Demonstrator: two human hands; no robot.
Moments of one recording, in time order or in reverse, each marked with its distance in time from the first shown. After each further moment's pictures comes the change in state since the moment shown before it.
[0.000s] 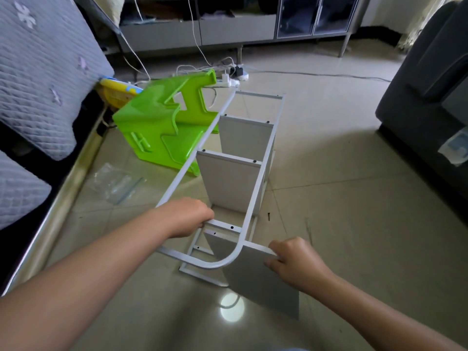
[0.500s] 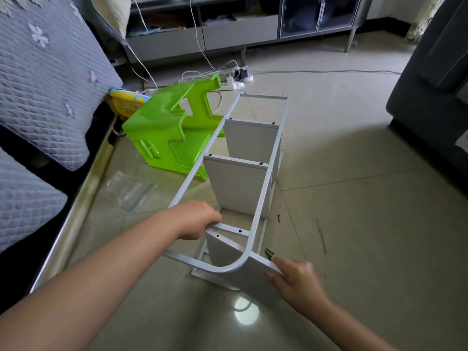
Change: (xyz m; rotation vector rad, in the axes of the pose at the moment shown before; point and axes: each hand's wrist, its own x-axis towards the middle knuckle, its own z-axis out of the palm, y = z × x) left_hand -0.002 -0.006 -0.003 -0.098 -0.044 -0.008; right_hand -0.002 0.009 0.063 0.305 0.396 -0.106
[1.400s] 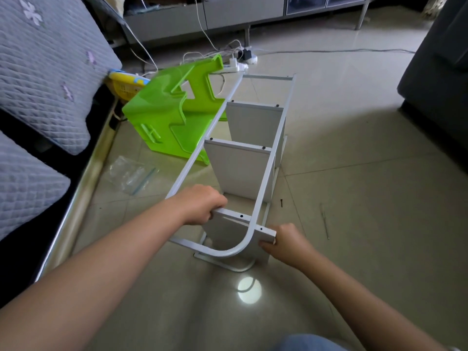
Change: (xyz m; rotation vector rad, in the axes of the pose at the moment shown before) left_hand 0.003 0.009 0.001 0.031 0.099 -0.021; right_hand 0.050 -0.008 -0.004 -0.099 -0.423 0.212
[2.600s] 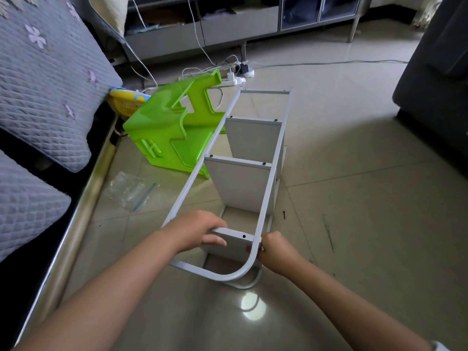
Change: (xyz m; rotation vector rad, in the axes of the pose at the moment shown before) left_hand -0.005 -0.016 0.032 -0.360 0.054 0.062; right_hand 0.024 -0.020 0.014 0.069 0.003 0.009
